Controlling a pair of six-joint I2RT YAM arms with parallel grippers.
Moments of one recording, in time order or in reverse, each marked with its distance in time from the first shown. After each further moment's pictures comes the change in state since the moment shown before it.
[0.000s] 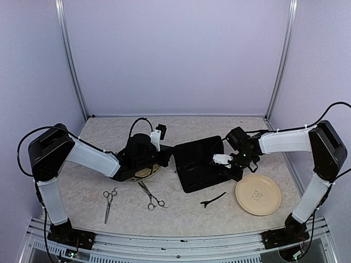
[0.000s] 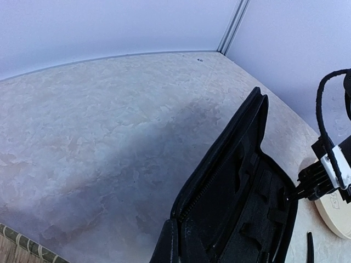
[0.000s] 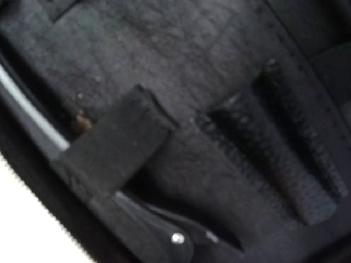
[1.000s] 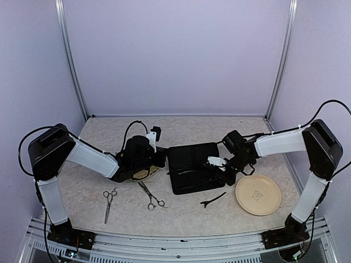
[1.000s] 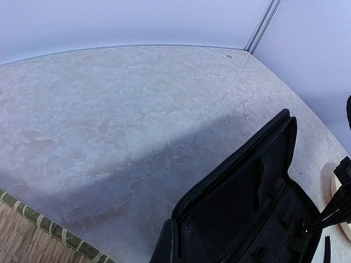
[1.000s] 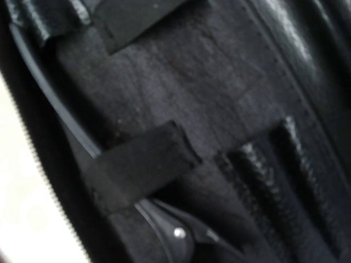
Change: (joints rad) left arm 0.021 0.003 -0.031 -0.016 -0.083 -0.046; right arm 0.029 0.050 -0.014 0.074 -0.248 0.069
